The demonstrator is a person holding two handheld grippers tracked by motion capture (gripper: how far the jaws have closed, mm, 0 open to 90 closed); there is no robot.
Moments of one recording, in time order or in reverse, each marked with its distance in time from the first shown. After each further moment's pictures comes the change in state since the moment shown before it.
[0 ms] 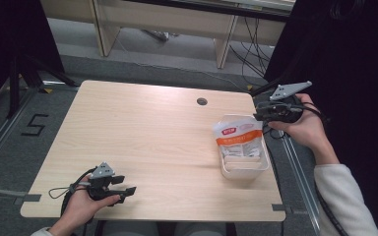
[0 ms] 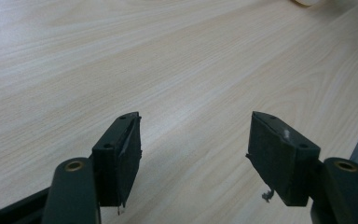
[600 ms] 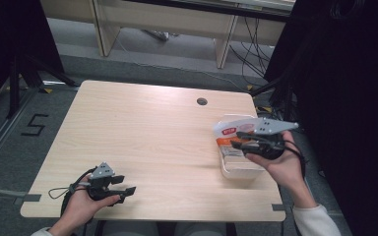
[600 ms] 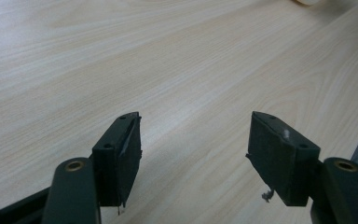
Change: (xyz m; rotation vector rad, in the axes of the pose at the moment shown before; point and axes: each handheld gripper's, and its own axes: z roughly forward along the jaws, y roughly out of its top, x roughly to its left) left arm 0.000 0.000 0.000 -0.008 0.002 -0.002; right arm 0.099 -0.033 0.021 -0.175 0.073 0.092
